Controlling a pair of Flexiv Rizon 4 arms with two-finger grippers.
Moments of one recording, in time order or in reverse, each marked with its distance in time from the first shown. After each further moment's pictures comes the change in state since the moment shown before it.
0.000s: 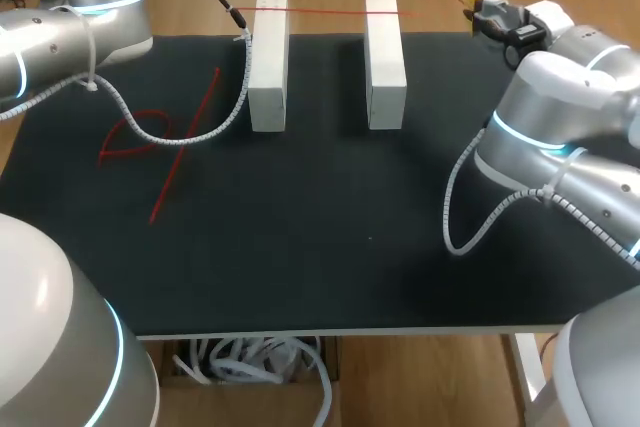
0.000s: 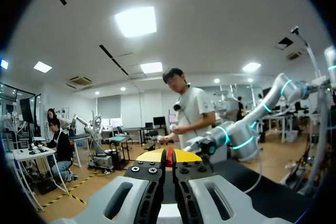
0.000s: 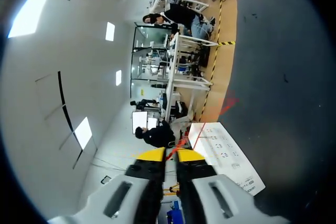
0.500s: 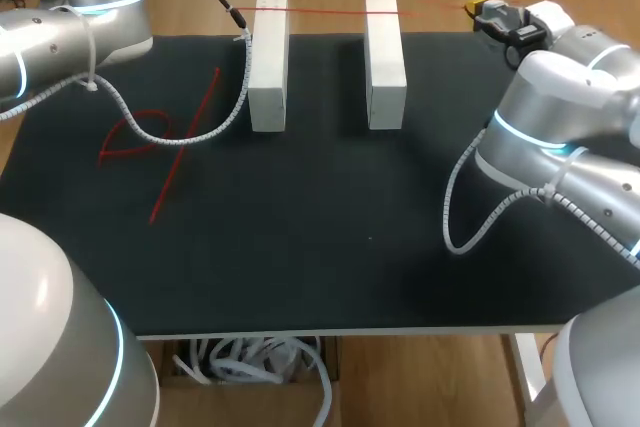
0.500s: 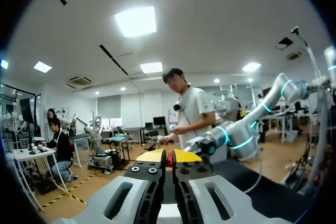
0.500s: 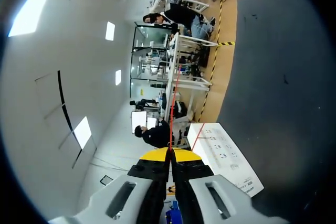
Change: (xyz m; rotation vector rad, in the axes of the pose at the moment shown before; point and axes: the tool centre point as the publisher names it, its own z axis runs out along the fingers) left arm 0.000 0.000 0.000 0.000 0.000 0.000; right arm -0.002 0.001 0.000 0.002 -0.005 -0.007
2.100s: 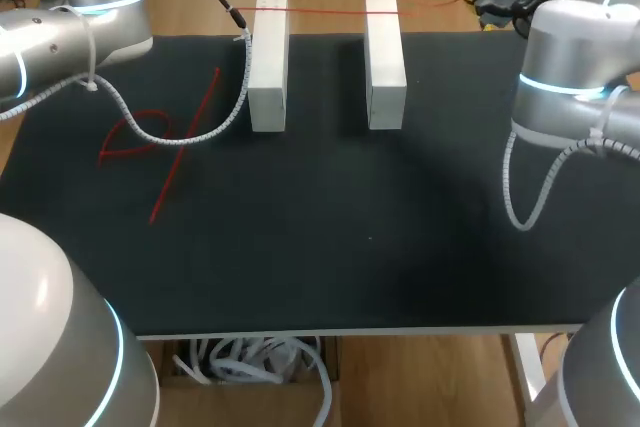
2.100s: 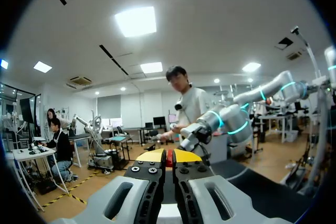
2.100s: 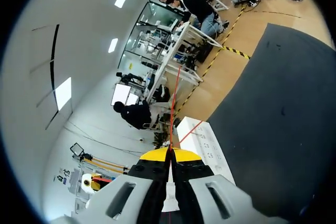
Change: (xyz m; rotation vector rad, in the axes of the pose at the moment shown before) left arm 0.000 0.000 0.000 0.000 0.000 0.000; right arm 0.023 -0.006 0.000 0.135 -0.171 -0.291
